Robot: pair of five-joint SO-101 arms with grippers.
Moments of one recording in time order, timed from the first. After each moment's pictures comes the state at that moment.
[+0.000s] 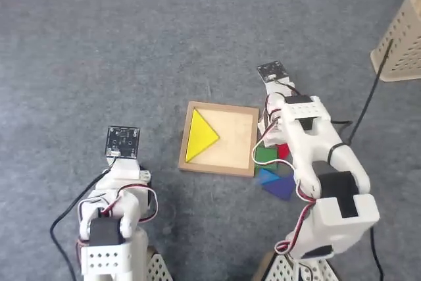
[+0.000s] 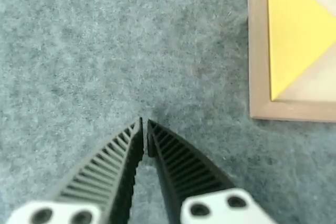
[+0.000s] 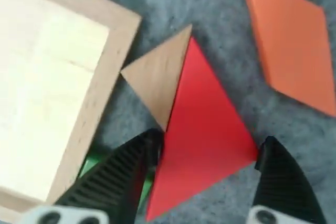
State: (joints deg) left arm -9.1 -103.5 97.1 72.0 -0.9; right arm -11.1 9.5 28.7 51.4 11.1
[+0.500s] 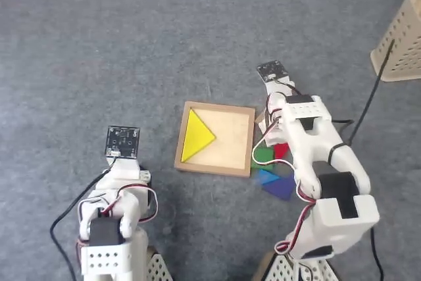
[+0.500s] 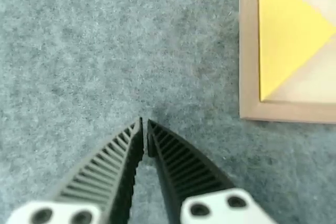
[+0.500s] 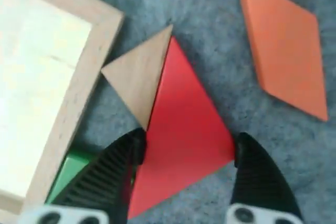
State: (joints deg) left arm -9.1 -103.5 97.1 72.0 -0.9; right arm -11.0 9.4 28.7 51.2 13.1
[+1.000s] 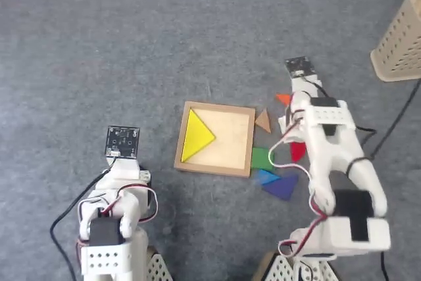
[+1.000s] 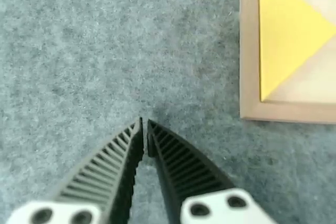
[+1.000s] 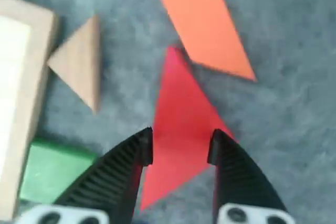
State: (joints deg) left arm -9.1 -103.5 97.1 72.0 -0.9; right arm -3.0 -1.1 34.1 51.4 11.7
